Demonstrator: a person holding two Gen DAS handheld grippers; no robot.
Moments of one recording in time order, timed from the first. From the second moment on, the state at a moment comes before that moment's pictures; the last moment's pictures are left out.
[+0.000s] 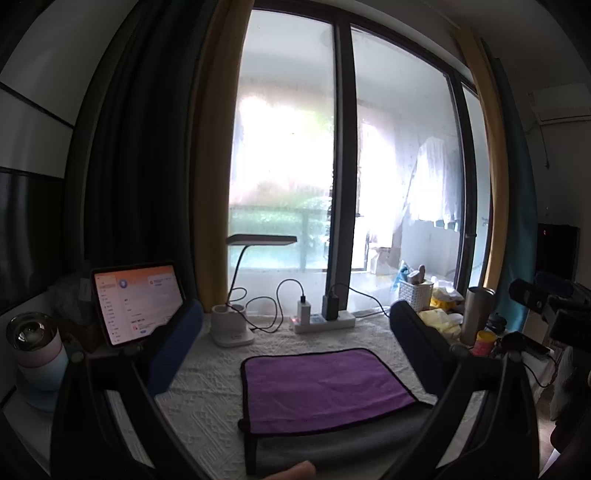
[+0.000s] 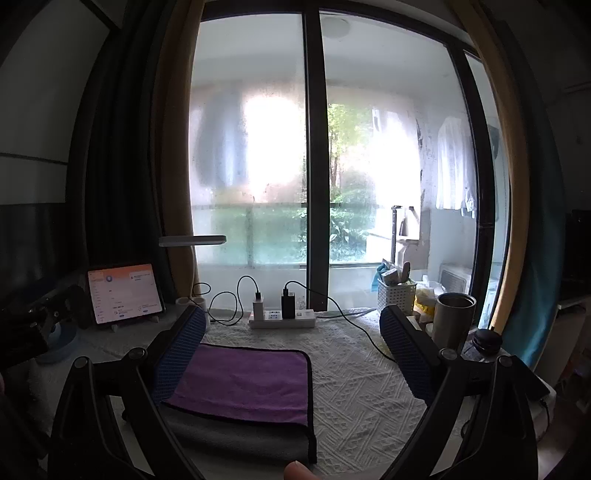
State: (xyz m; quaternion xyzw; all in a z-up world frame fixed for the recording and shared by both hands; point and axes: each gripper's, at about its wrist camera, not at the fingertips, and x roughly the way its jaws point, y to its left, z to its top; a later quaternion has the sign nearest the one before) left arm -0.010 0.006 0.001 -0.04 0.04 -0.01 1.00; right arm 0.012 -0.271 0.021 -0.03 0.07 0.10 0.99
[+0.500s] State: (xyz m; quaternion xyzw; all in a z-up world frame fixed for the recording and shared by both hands) left arm -0.011 0.005 -0.003 -0.04 0.04 -0.01 1.00; right arm 0.013 -0.273 0.020 -0.03 0.07 0.10 0.99
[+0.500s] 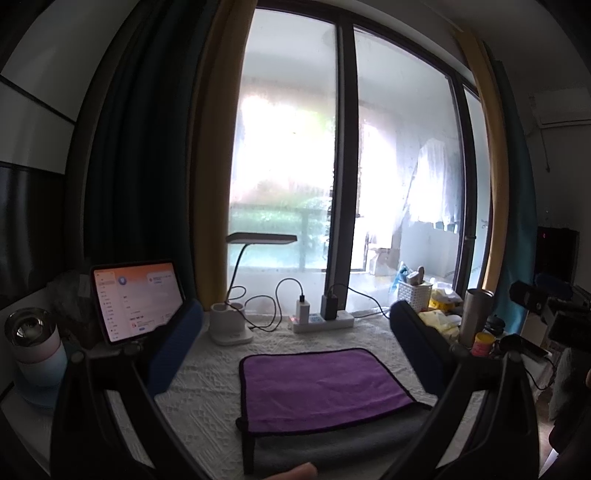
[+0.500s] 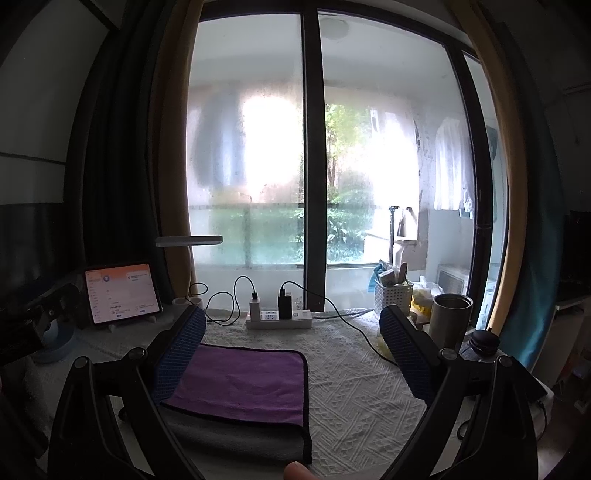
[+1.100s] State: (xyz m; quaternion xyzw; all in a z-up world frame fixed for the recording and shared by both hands) left arm -0.013 0.005 -0.003 -0.04 0.04 -0.01 1.00; right arm 0.014 -0.267 0.019 -0.02 0.07 0.12 0.99
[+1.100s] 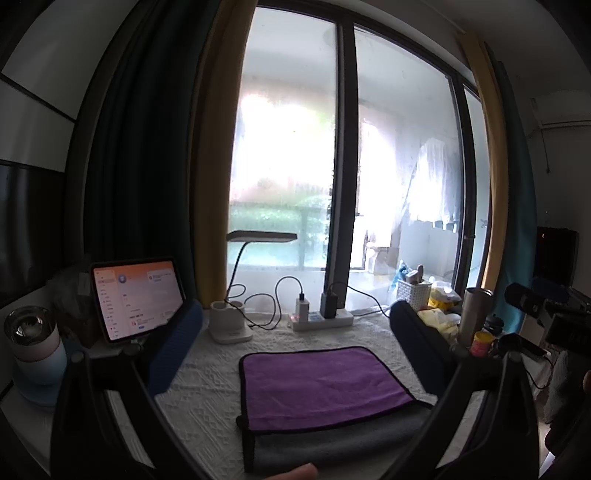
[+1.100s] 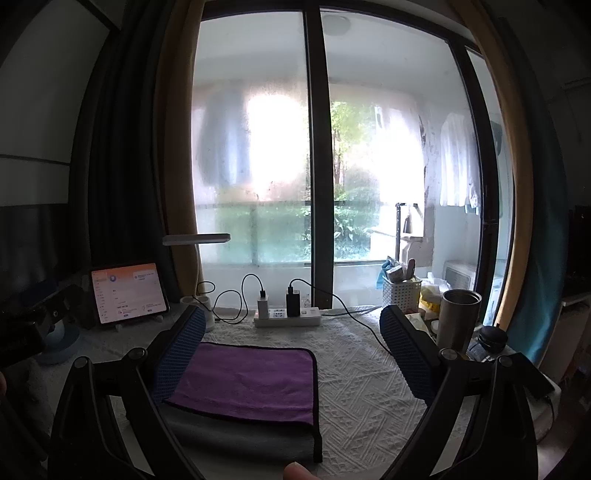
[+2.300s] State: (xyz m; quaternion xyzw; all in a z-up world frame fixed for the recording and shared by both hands) left arm -0.008 0.012 -0.008 -0.06 0.05 -0.02 1.00; right arm 0.027 -0.266 0.009 -0.03 0.09 0.12 0.99
